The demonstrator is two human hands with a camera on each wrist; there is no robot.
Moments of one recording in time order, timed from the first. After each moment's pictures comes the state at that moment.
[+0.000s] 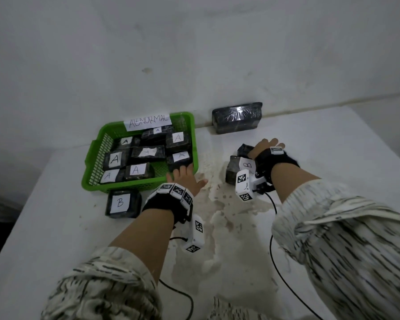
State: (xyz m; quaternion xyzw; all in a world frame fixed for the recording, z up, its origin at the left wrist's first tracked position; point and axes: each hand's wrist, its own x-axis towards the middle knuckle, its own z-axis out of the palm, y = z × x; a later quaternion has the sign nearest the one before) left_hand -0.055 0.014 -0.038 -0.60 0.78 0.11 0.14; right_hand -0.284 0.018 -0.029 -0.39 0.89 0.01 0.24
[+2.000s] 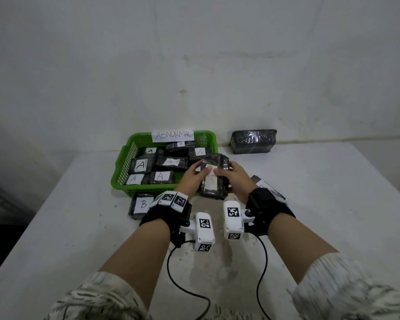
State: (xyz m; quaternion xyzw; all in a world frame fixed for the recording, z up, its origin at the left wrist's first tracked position) left_hand 0.001 0.016 0.007 -0.47 0.52 0.62 -0.34; right_hand -0.133 0.057 0.011 -0.34 0.58 -0.51 0.53
